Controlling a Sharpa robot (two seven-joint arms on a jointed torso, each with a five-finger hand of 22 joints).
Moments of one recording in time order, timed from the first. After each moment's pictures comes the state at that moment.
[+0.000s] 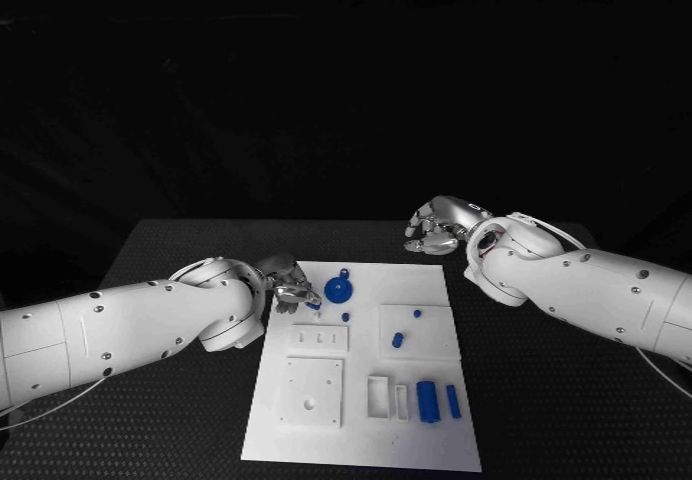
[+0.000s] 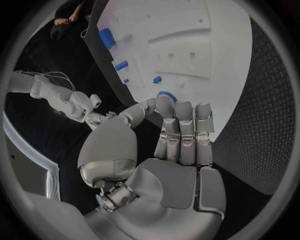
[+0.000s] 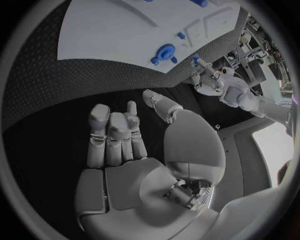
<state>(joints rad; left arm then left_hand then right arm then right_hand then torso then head) 1.36 -0.74 -0.24 1.49 -1.00 -0.27 -0.38 0.97 -0.13 0.76 -0.16 0.30 1.10 0.10 0.34 0.76 1.44 -0.08 0.75 0.64 1.22 -0.12 1.06 0.73 0.02 0.94 -0.13 0.87 1.31 1.28 -0.69 -0.04 1.28 -1.37 -0.37 -0.18 1.03 -0.25 0.66 -0.15 0.27 1.00 0.09 0.32 0.44 1.08 -0.01 1.17 1.07 1.30 -0.12 1.22 1.02 0.23 1.21 -0.05 1.05 1.31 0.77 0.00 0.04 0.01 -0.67</state>
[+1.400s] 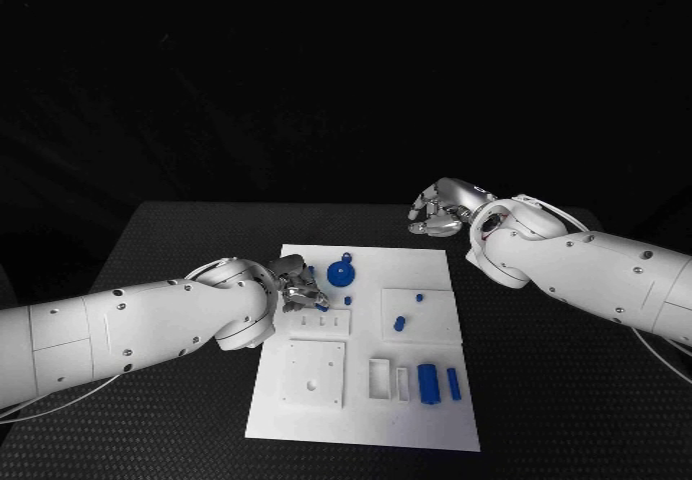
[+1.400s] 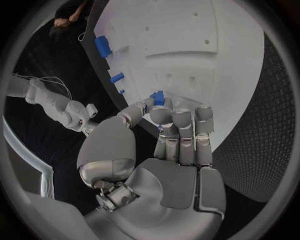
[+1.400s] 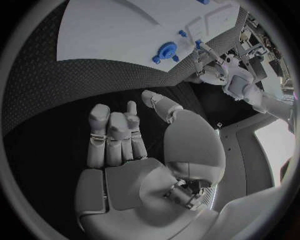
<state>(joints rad) 1.30 -0.71 -0.24 1.49 -1.02 -0.28 -0.44 0.94 -0.14 0.74 -0.18 0.34 1.12 0.08 0.33 0.76 1.46 -0.10 0.92 0.72 1.23 -0.15 1.20 0.72 0.02 0.96 -0.14 0.96 1.31 1.28 -0.67 -0.04 1.25 -1.34 -0.37 -0.18 1.03 -0.25 0.65 -0.15 0.36 1.01 0.09 0.32 0.43 1.08 -0.01 1.17 1.06 1.30 -0.12 1.22 1.02 0.23 1.20 -0.04 1.04 1.31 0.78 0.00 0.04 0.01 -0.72</state>
